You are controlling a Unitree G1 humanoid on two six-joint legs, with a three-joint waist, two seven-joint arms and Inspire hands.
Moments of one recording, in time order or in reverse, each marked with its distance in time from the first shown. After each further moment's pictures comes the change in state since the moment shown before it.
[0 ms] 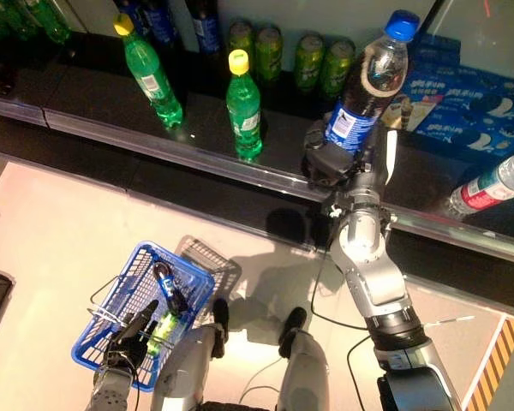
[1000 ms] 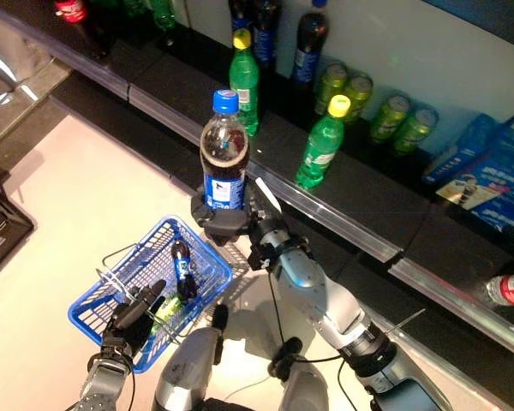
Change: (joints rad) left arm 0.172 0.063 -0.042 -0.496 0.048 0.079 -0.106; right arm 0.010 0.017 0.397 -0.112 0.141 0.142 0.177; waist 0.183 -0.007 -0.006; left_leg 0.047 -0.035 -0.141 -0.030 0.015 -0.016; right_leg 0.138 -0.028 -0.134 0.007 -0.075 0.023
